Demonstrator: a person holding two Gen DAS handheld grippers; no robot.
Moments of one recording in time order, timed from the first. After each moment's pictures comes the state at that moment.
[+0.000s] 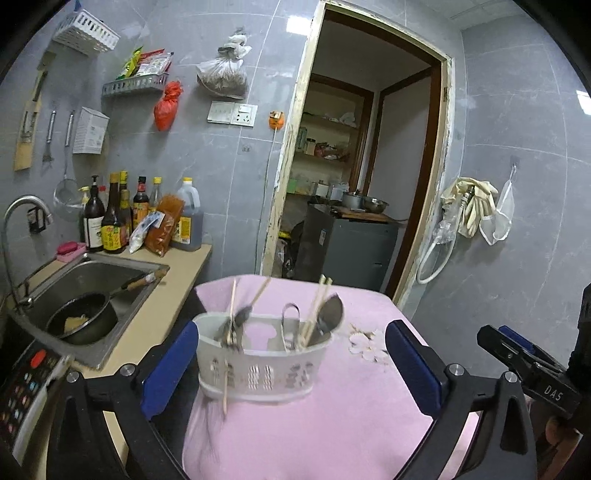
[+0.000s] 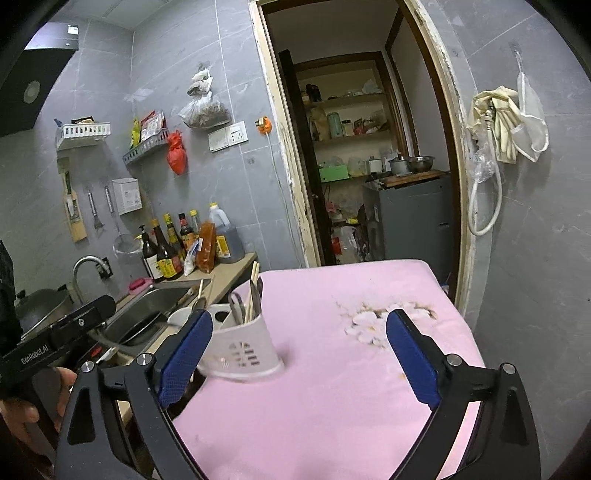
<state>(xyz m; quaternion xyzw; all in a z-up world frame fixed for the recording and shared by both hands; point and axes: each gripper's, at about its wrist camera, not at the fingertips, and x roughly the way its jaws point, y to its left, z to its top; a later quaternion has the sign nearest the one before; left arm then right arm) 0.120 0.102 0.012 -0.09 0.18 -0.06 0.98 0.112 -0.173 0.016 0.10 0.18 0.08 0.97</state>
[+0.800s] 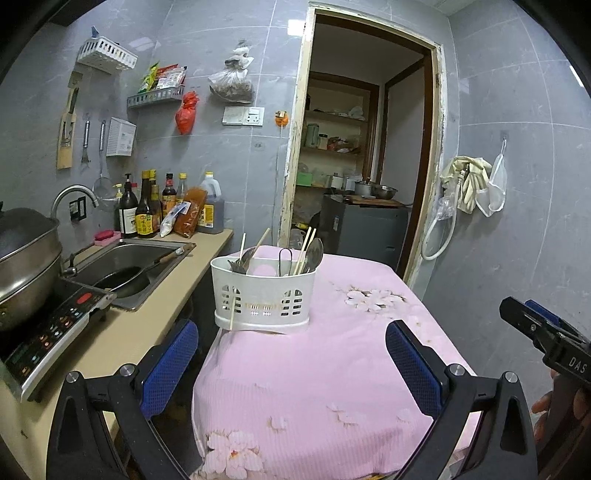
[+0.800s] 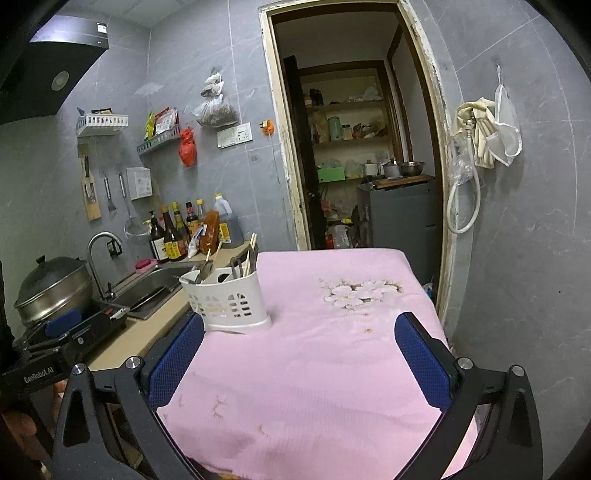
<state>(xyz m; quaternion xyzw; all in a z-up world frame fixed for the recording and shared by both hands) -0.006 0.050 -0.011 -0.06 0.19 -0.01 0.98 0.010 -0.209 0.005 0.07 0.18 0.08 0.98</state>
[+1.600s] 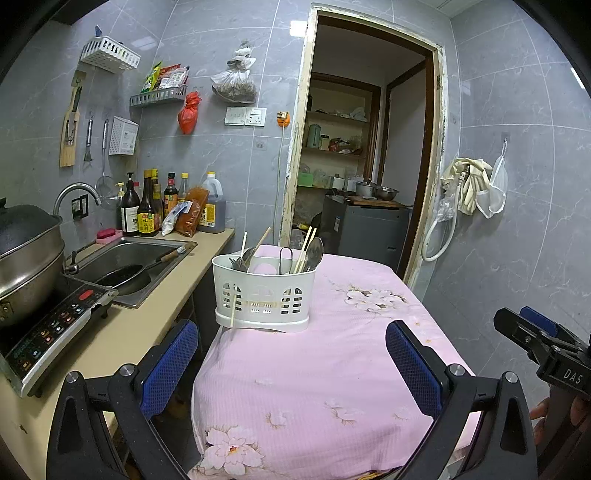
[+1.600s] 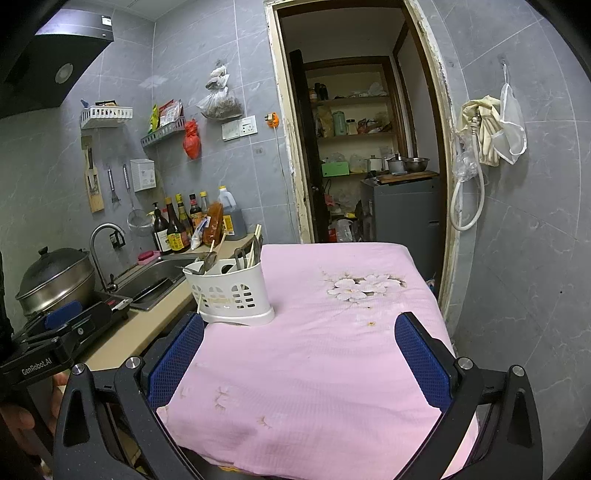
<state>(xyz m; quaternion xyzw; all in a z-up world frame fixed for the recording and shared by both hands) -0.011 0.047 -0.011 -0.06 0.19 0.00 0.98 0.007 -0.207 0.001 0.06 0.19 0.09 0.98</state>
